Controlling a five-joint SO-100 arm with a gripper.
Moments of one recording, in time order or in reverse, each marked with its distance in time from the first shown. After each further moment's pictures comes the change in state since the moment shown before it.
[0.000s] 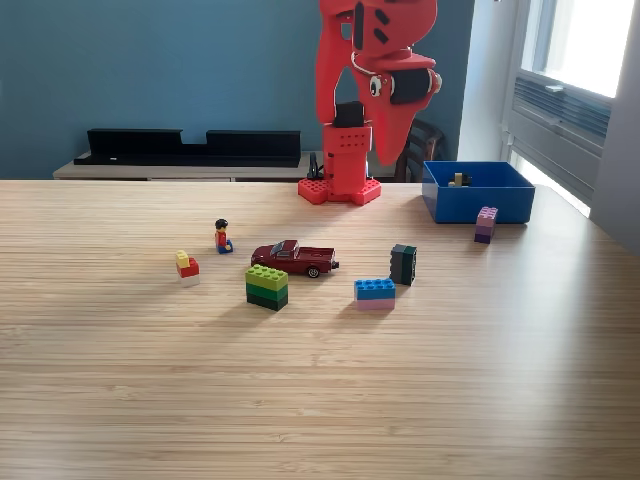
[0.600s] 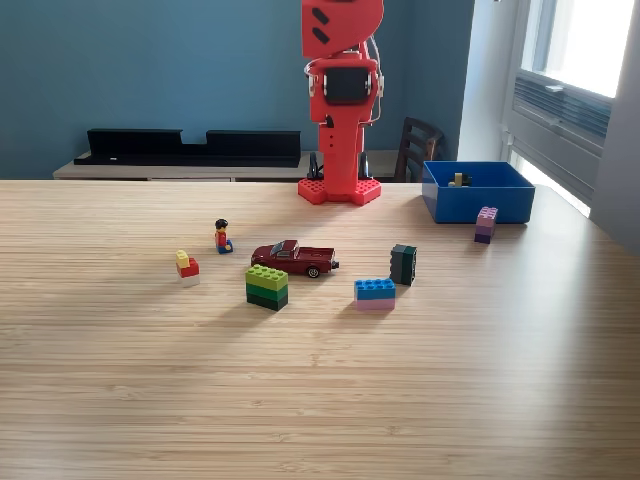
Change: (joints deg) arm 11.3 0.0 4.7 -15.6 5.6
